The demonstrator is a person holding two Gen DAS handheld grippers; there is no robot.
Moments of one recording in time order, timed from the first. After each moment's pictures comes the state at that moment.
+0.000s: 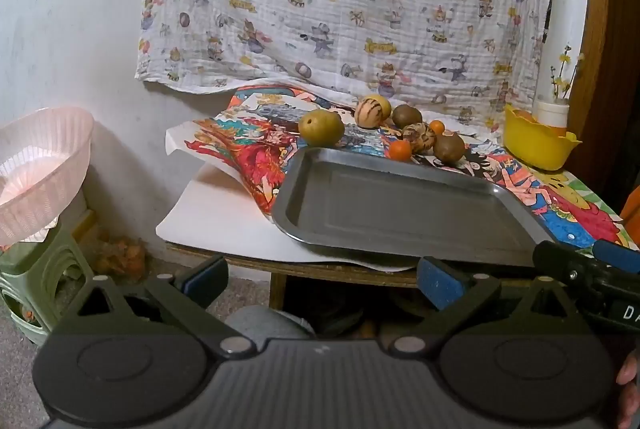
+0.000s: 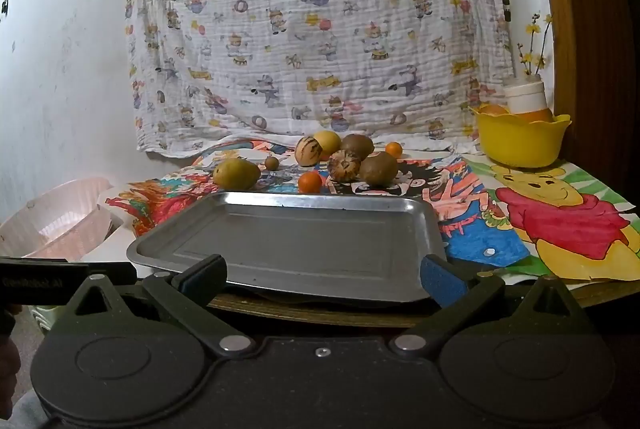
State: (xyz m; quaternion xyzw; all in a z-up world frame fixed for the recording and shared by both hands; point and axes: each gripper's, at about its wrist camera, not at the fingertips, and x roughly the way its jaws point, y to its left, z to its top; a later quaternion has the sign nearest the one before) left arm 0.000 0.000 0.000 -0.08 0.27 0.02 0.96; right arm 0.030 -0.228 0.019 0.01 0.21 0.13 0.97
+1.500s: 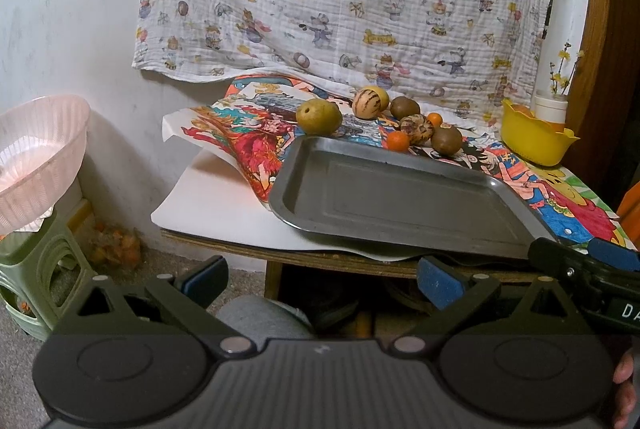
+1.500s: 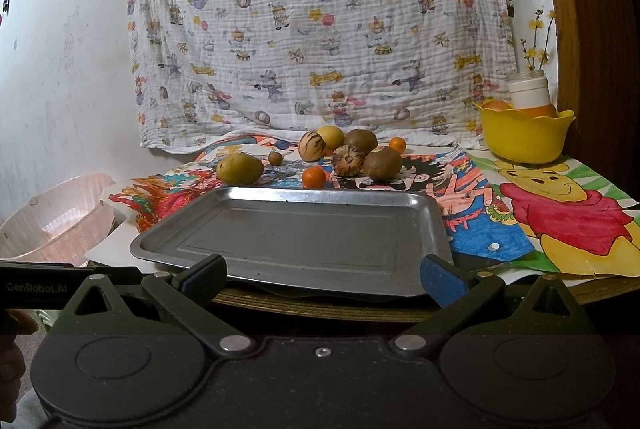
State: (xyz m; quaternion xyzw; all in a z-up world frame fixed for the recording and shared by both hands) left arm 0.000 -0.003 -0.004 -0.09 0.28 0.02 0.96; right arm 0.030 -0.227 0.018 0.02 0.21 0.13 0.97
